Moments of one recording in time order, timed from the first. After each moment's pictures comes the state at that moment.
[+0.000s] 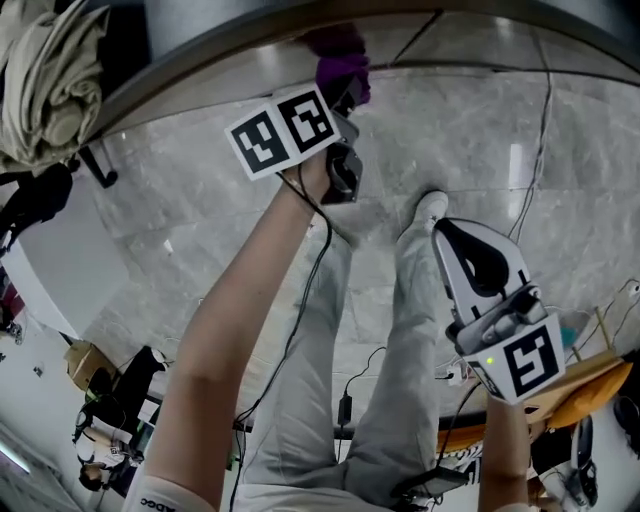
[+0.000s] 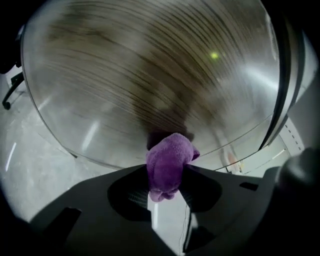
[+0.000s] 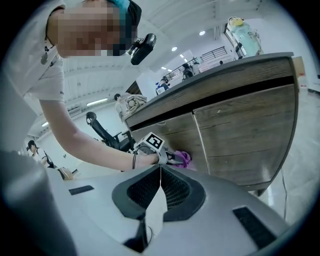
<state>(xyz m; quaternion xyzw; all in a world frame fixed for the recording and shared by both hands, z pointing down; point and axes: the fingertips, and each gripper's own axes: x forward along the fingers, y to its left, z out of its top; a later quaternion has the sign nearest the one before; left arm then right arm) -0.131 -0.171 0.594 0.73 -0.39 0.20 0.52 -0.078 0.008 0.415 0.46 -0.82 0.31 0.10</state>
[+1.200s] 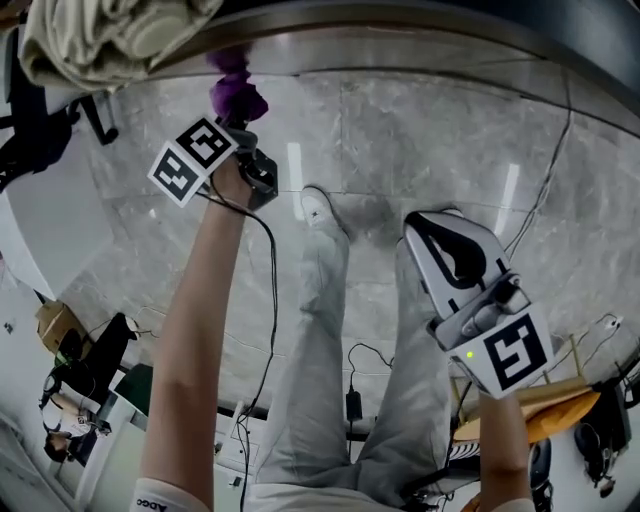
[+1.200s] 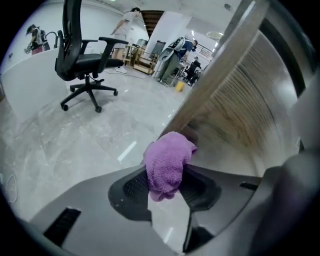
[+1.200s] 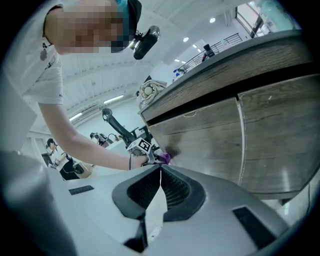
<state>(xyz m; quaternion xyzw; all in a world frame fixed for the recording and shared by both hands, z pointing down) -0.387 -0.190 0.597 0.60 -0.61 0.16 0.50 -0.158 -0.032 0.409 0.38 -0.86 0.32 0.10</state>
